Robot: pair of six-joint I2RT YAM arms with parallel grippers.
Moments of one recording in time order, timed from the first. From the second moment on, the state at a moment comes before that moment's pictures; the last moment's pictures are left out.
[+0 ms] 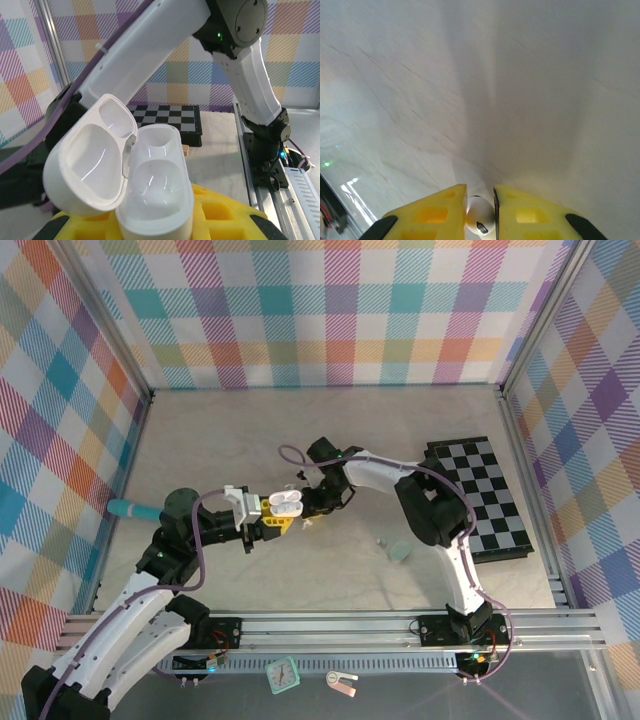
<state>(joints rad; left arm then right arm) -0.45 0.68 0.54 0.05 0.85 0.15 0.71 2.15 1.52 -0.70 -0.54 0.28</state>
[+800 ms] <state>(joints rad) -0.45 0.73 0.54 0.05 0.86 0.16 0.65 2.03 1.31 -0.64 -0.65 0.19</state>
